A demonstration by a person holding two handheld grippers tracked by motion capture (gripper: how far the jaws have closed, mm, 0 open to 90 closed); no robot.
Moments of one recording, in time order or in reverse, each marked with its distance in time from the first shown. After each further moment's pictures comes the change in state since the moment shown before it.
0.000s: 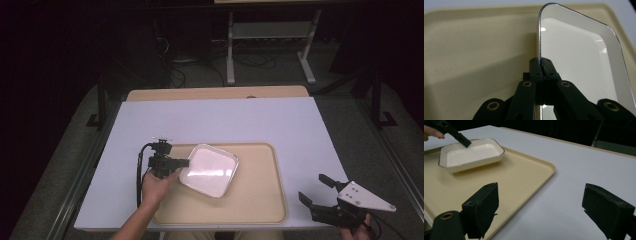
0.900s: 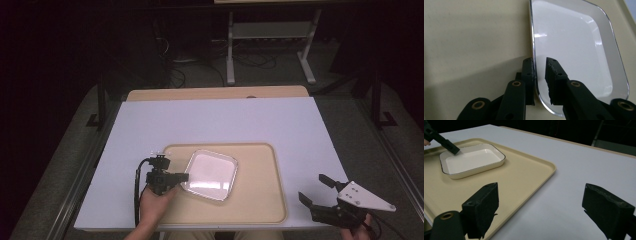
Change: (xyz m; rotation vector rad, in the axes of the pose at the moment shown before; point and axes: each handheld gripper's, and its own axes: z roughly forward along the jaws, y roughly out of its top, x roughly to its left) left arm -0.010 -0.041 -0.011 0.008 0.010 -0.041; right arm 0.000 0.000 0.000 0.005 0.002 -0.004
